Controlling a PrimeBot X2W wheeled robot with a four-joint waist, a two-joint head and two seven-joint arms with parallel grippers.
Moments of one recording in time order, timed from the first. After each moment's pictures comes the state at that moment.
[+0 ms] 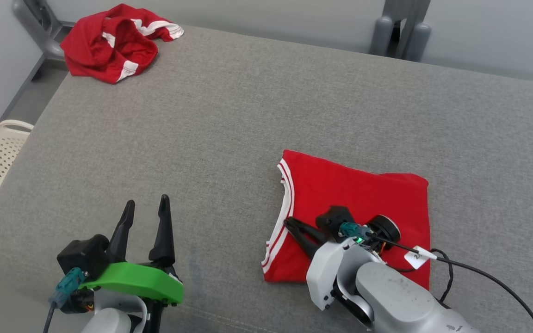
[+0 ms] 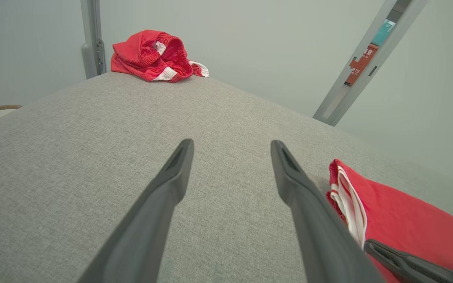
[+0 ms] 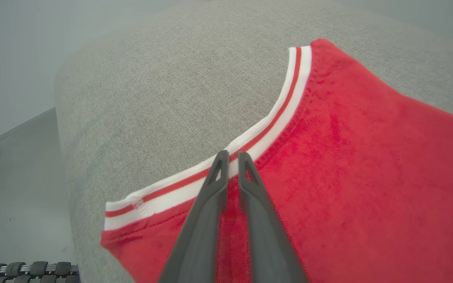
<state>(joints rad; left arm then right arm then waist) -0.16 0.29 -0.46 0.13 -0.75 0.20 -0.26 -0.54 -0.05 0.78 0.80 0.41 0.13 -0.20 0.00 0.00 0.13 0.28</state>
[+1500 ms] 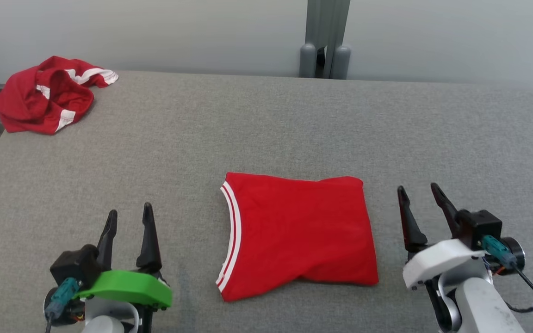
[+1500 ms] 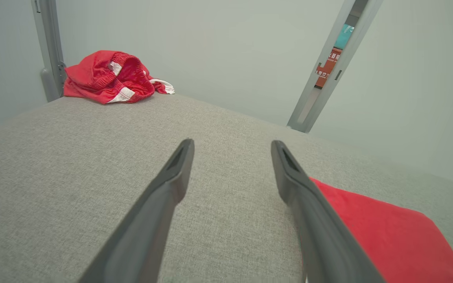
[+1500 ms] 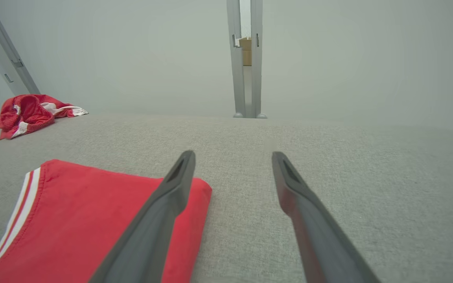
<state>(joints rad) -0.13 0.17 -0.27 0.25 -0.57 0.11 -0.26 -0.21 -0.05 0.04 0.42 0.12 0.13 -0.26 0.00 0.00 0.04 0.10</state>
